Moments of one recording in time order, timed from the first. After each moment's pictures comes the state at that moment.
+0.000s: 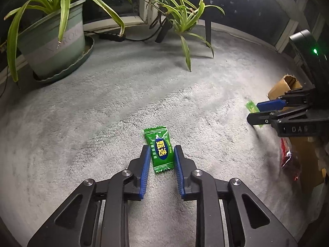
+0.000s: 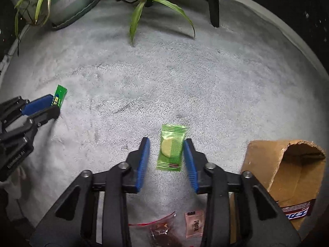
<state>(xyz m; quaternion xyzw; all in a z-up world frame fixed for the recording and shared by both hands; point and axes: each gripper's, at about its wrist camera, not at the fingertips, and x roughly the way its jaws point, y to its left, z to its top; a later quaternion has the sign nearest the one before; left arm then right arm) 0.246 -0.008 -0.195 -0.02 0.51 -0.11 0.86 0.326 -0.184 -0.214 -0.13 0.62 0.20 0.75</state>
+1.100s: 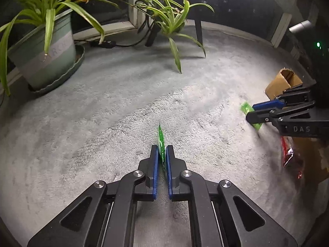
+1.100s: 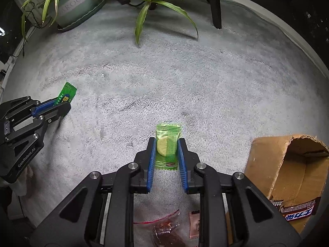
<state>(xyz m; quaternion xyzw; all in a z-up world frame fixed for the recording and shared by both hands) 0.251 -0.025 -0.196 0.01 0.49 -0.12 0.86 0.324 -0.188 -0.210 -0.11 0.61 0.22 0.75</state>
